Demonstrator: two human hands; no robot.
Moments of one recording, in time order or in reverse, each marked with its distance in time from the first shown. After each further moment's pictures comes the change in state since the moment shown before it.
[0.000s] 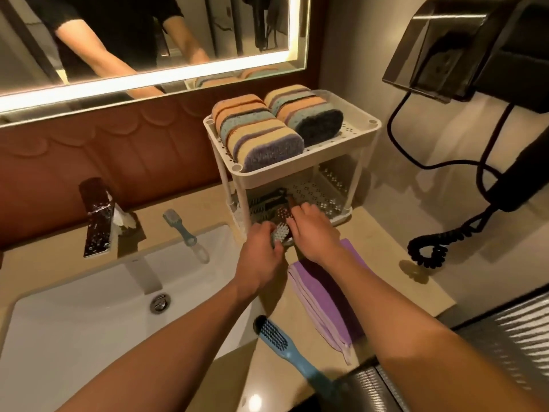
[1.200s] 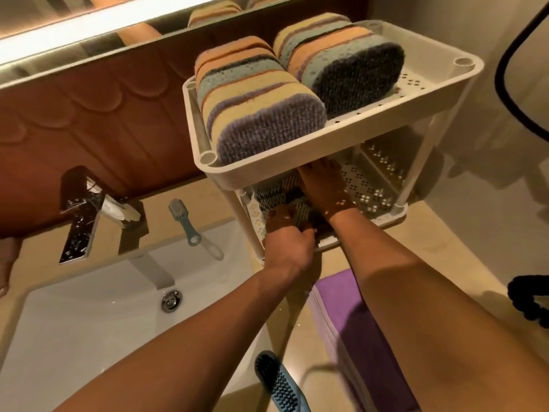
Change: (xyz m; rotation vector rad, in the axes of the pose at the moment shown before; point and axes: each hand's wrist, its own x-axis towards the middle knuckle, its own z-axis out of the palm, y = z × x) left_hand 0.068 0.004 0.055 -0.135 0.069 -0.407; right_hand 0.165 0.037 0.080 -0.133 0.056 -0.195
